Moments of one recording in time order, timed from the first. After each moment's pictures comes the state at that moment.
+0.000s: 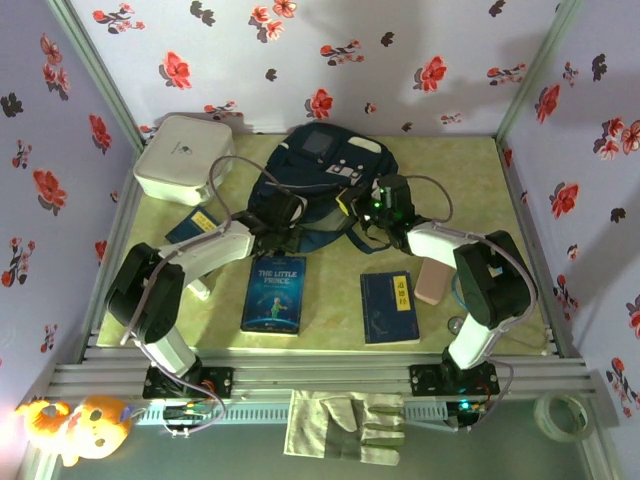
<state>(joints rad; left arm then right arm) -0.67 1.66 1.12 -0.43 -0.17 -0.15 0.43 1.71 0.92 0.39 -0.42 1.34</state>
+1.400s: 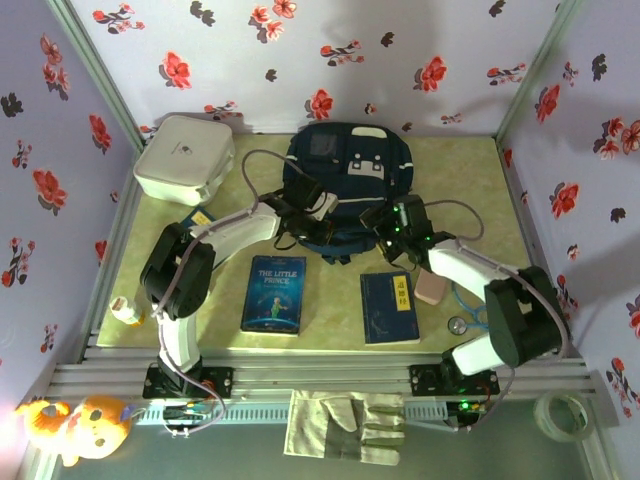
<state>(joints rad) -0.72 1.90 1.40 -0.54 0.18 -0.22 0.40 1.47 0.77 -0.06 -0.21 1.29</state>
